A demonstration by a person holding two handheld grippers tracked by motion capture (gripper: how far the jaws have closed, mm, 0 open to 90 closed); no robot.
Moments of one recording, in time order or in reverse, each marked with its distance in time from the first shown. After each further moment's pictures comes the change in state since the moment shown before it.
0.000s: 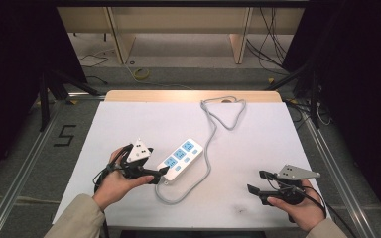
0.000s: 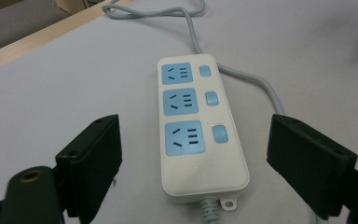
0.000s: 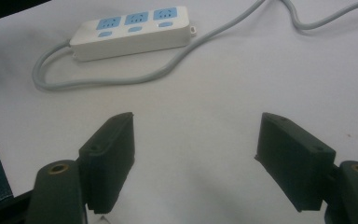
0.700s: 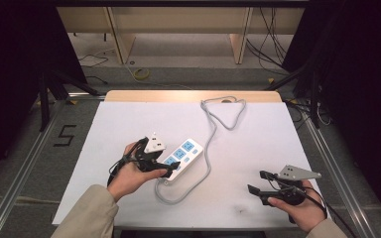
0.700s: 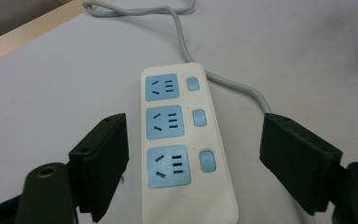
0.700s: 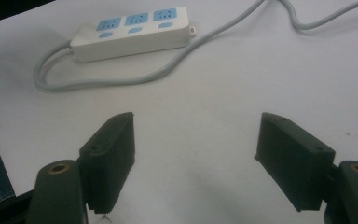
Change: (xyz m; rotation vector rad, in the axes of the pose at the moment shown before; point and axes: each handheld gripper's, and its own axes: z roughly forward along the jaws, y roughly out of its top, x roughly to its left) left arm -0.010 0.028 0.025 0.054 -0.030 0.001; right arm 0.001 0.000 -0.002 -0.002 -0.004 0.006
